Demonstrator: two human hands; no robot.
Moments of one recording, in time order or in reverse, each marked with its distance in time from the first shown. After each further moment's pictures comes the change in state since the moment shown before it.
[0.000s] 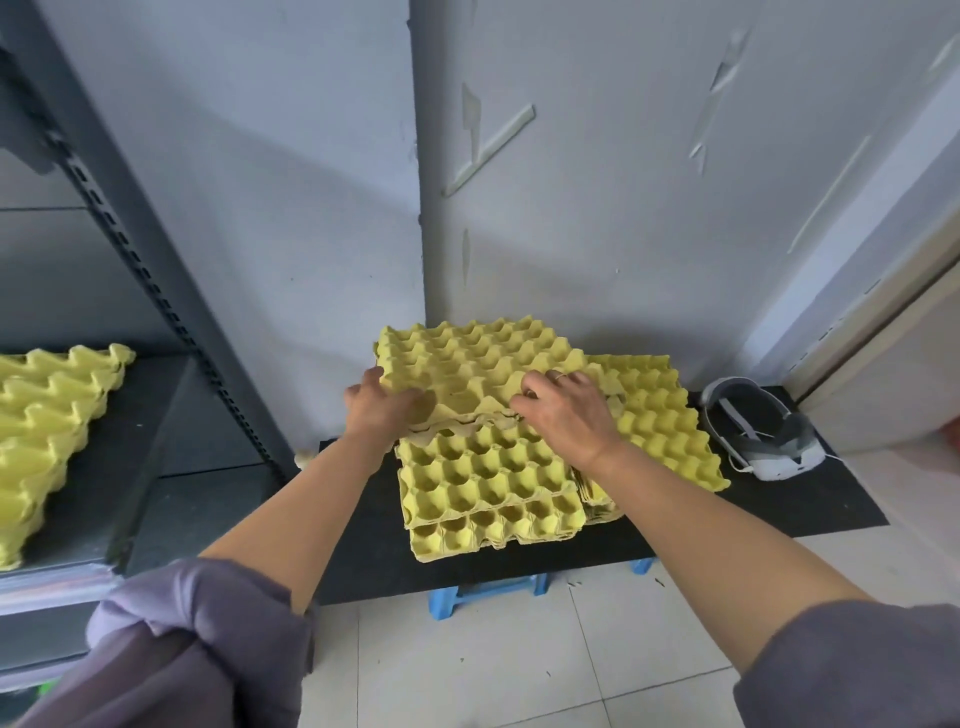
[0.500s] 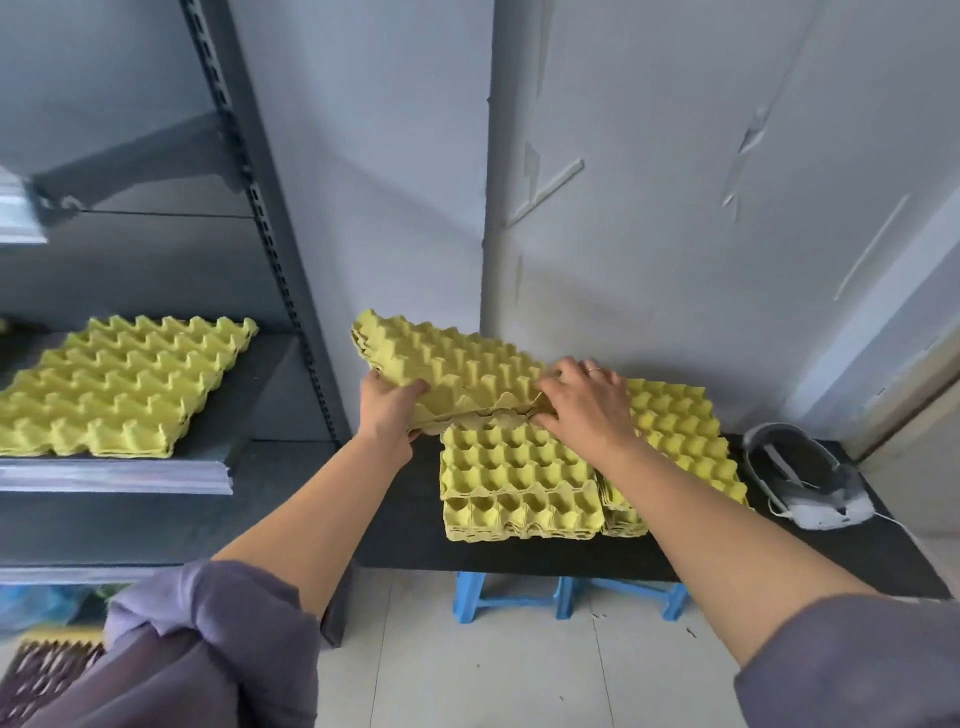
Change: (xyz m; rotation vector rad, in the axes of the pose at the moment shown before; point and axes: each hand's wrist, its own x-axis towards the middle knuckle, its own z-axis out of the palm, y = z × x) left_hand -0.120 -0.015 -0.034 -0.737 0.125 -0.002; right_hand -0.037 -0.029 -0.063 -0.012 -0.082 0.125
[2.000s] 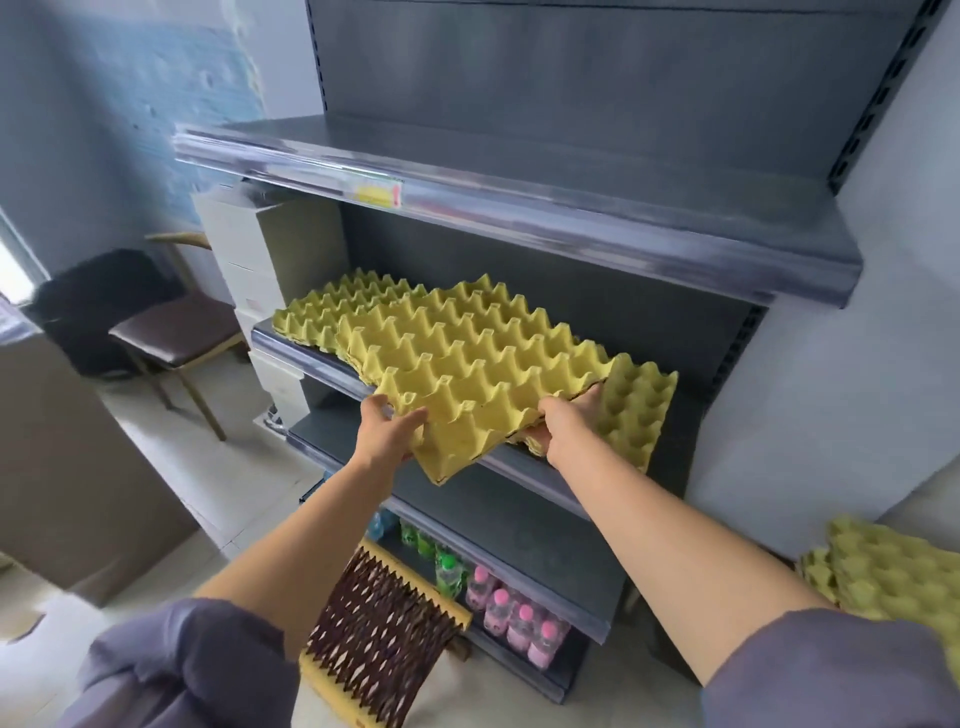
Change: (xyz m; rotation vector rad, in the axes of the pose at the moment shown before) left_hand 0.061 0.095 -0.565 0.070 0.484 0.116; right_hand 0.164 -0.612 -0.054 1.807 -0.357 0.700
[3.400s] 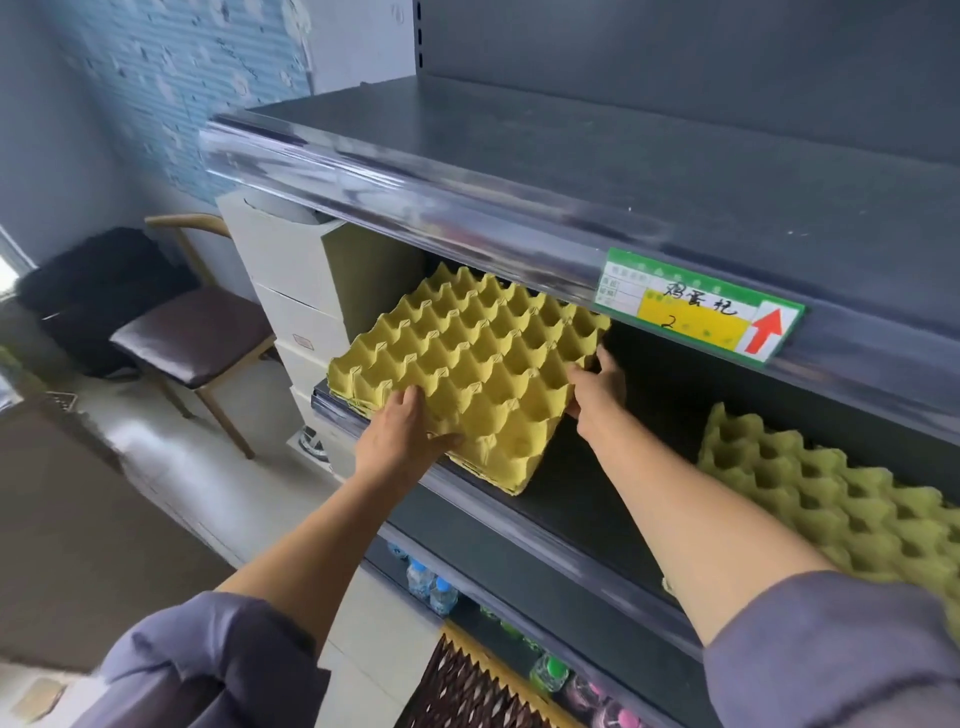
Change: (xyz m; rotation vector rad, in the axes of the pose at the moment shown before) left_hand 0.318 0.058 -0.138 1.083 -0.010 0.349; right_hand 0.183 -0.003 0.325 -0.186 0.036 -0.118
